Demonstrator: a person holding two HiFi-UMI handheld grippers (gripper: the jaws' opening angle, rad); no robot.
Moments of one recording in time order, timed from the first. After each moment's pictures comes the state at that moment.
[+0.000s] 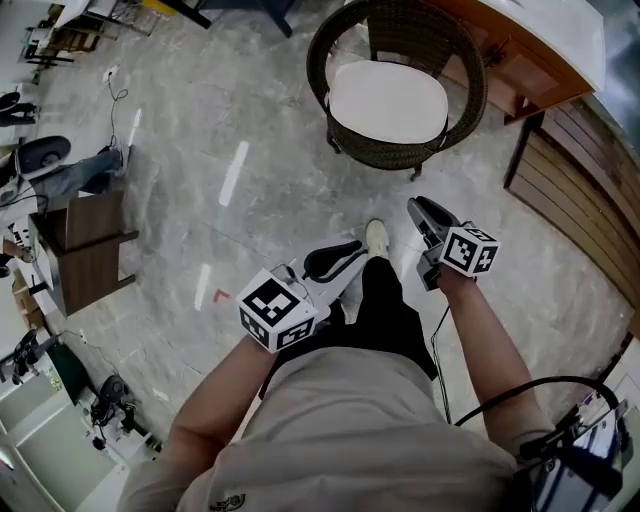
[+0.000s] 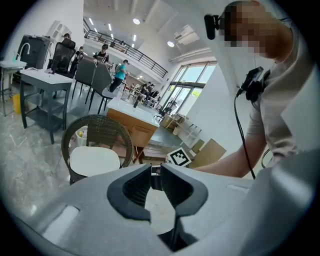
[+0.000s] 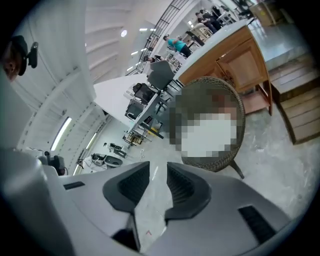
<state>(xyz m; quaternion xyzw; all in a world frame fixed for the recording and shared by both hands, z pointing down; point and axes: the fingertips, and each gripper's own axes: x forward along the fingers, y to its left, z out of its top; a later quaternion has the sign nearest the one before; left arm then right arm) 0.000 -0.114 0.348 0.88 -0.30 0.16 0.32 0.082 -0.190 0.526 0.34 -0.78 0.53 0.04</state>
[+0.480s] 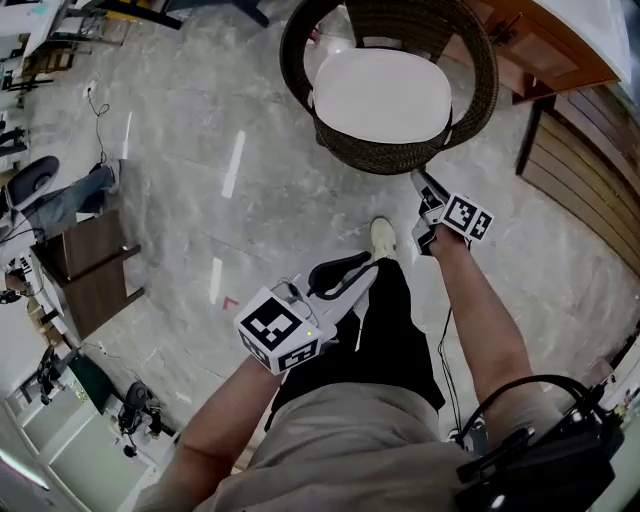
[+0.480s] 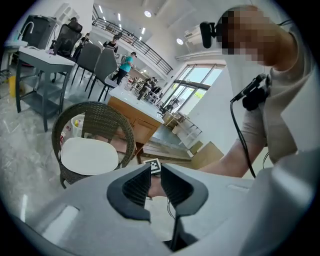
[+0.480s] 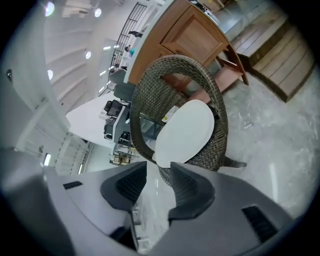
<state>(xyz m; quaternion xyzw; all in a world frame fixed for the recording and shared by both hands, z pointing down) 0.014 -0.185 0.412 0.87 -0.28 0.16 0.38 0.096 -0.293 0.699 0.42 -0.66 0.62 -0.04</state>
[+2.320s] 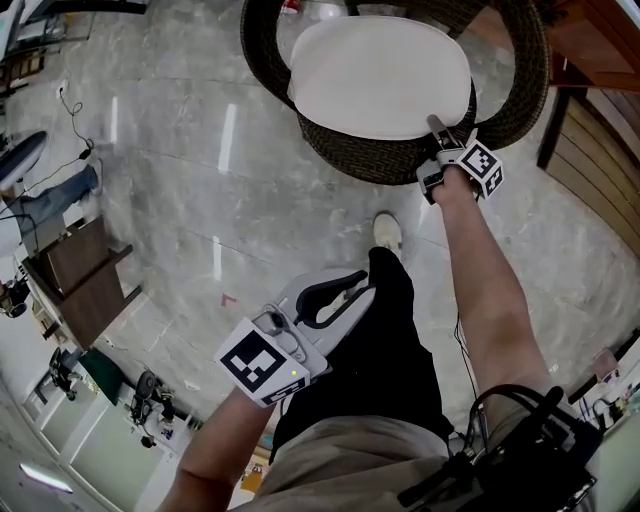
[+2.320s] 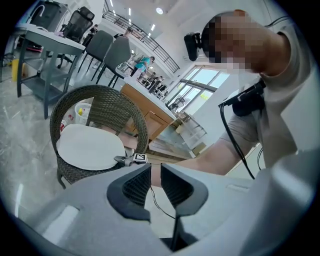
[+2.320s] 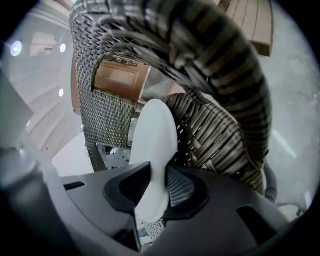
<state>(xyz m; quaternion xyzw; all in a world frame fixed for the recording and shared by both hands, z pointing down) -0.006 -0.248 0.522 0.85 -0.28 0.15 0.42 0.112 -0.426 0.883 0.48 -0.51 0.69 -0.17</state>
